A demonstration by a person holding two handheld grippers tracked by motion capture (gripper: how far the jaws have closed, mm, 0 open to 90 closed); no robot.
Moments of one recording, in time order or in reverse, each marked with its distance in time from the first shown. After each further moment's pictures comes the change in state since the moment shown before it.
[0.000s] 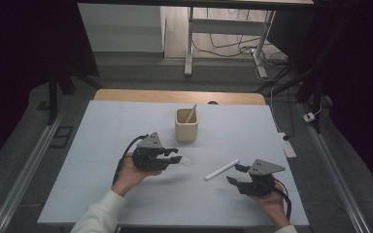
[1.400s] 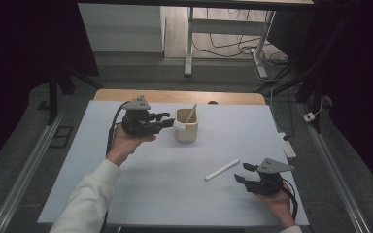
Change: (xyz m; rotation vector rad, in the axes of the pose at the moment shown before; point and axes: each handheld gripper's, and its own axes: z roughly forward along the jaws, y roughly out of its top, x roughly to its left) left arm 0.049 0.067 -0.041 -0.131 0.099 -0.073; right arm -0.016 -0.010 -0.013 -0.002 -0.047 0.056
